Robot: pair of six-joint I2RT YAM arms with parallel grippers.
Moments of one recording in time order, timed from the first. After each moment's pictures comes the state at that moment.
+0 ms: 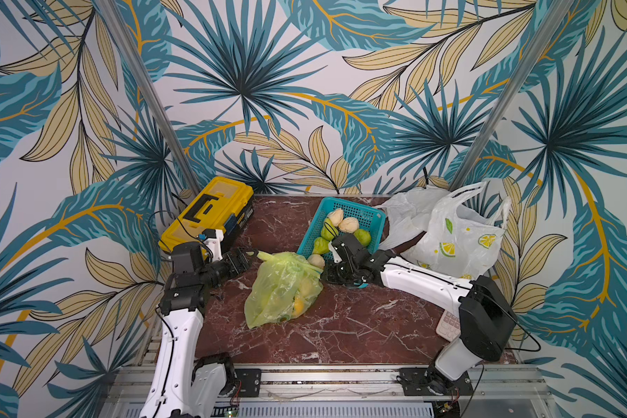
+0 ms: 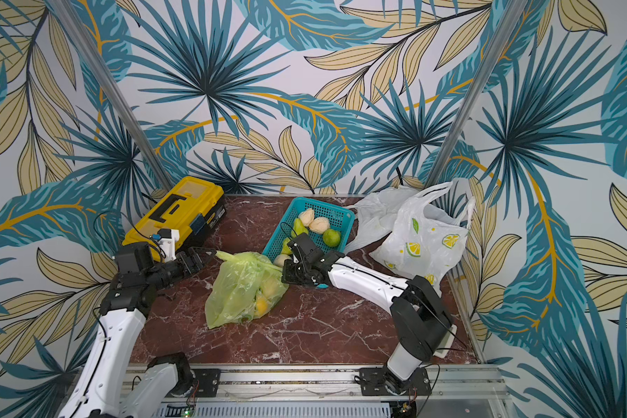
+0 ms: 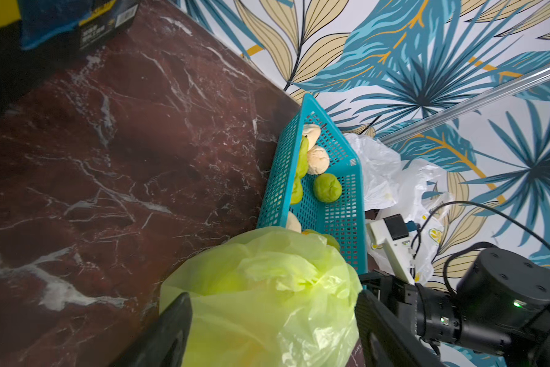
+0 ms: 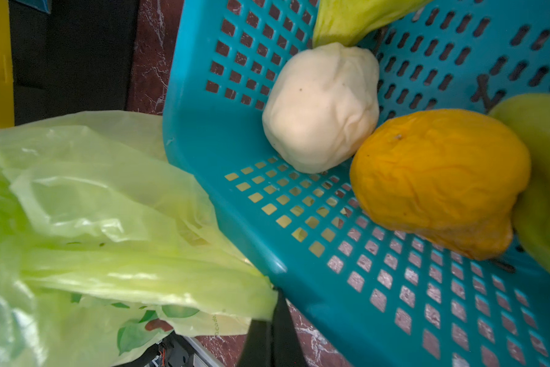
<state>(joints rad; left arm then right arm) 0.19 0.91 0.77 -0.48 0.69 -0.52 0.75 1.65 1.17 -0.44 -0.19 0.80</state>
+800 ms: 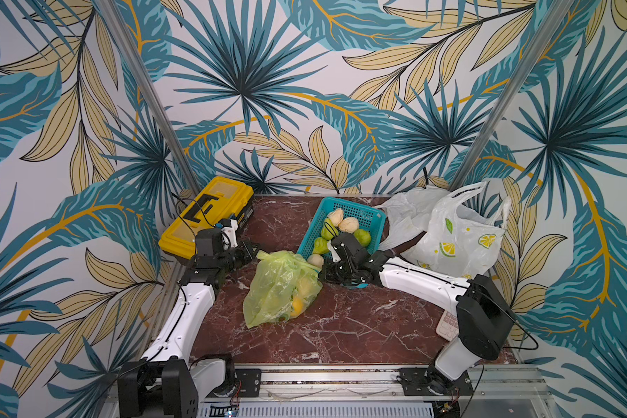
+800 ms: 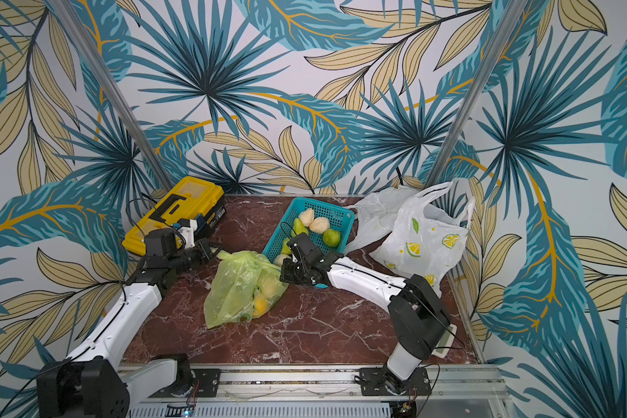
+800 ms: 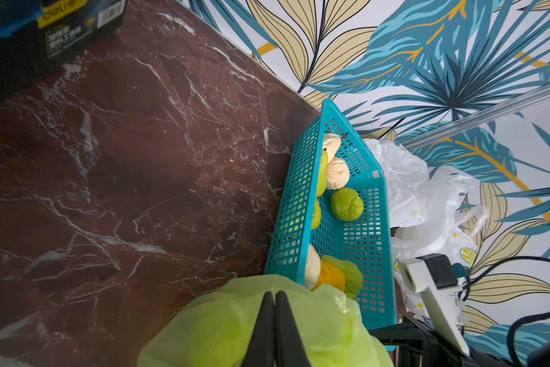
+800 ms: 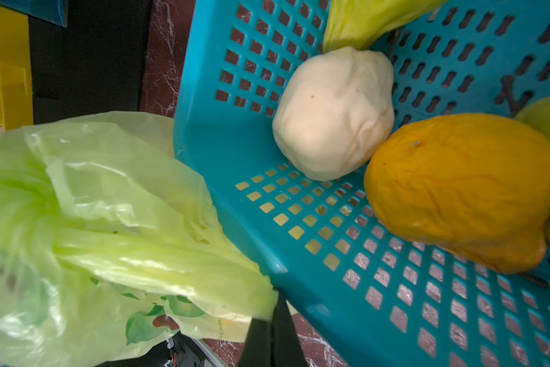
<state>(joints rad) 0.07 1.12 0.77 -0.21 0.56 -0.58 0.74 1.64 1.13 -0.36 -0.20 0.84</state>
